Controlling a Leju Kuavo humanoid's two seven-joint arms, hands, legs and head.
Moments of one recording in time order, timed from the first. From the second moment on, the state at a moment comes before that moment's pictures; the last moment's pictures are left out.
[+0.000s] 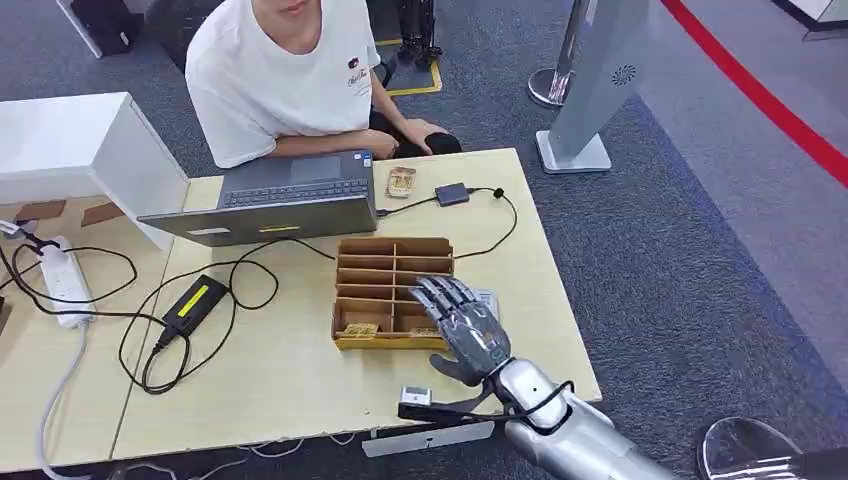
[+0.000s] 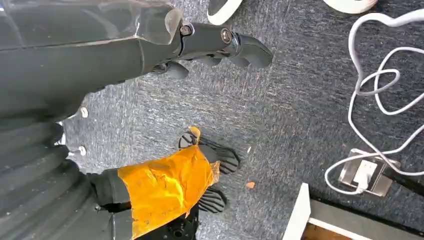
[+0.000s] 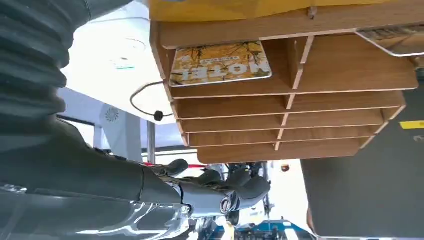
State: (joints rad) left arm -0.25 0.20 0.88 -0.23 -0.42 -0.06 0.13; right arm -0.40 -0.10 0.91 -1.07 0.98 -0.47 -0.02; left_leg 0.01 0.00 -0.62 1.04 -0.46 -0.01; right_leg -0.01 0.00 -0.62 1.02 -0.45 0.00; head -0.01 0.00
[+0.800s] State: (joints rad) left arm -0.25 0.19 0.88 -0.23 -0.42 -0.05 0.13; right arm -0.40 -0.06 0.90 -1.04 0.98 -0.47 -0.03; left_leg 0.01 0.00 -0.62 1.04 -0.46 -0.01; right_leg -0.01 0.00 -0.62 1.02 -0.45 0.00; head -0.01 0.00
